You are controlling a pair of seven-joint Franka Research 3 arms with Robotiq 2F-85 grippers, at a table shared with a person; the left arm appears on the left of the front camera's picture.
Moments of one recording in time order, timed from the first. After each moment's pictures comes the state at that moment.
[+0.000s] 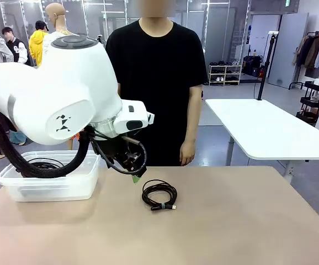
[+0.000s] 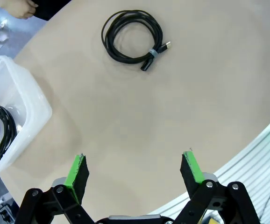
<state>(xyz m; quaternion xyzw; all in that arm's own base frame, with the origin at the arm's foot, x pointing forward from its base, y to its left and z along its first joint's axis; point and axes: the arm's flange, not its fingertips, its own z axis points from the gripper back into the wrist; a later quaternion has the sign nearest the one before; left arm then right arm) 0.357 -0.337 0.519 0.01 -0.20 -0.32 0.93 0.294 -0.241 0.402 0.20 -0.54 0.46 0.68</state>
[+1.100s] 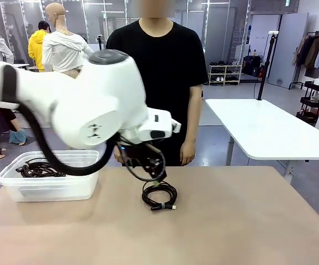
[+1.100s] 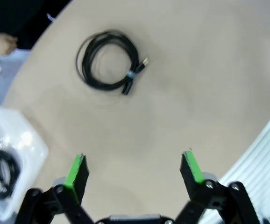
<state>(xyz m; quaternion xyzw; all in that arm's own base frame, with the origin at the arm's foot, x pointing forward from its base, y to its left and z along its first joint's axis) 0.379 -0.394 0.498 0.02 -0.21 -0.42 0.89 0.298 -0.235 0.403 0.20 -0.50 0.48 0.70</state>
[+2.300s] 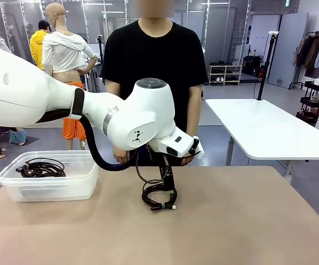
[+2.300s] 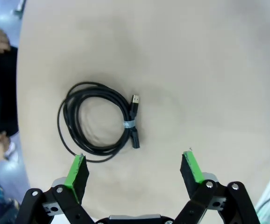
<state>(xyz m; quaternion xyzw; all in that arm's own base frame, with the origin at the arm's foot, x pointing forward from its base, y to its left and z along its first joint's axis) 0.468 -0.455 0.432 0.04 -0.14 -0.67 0.73 0.299 -0.234 0.403 0.20 -0.50 0.48 0.69</state>
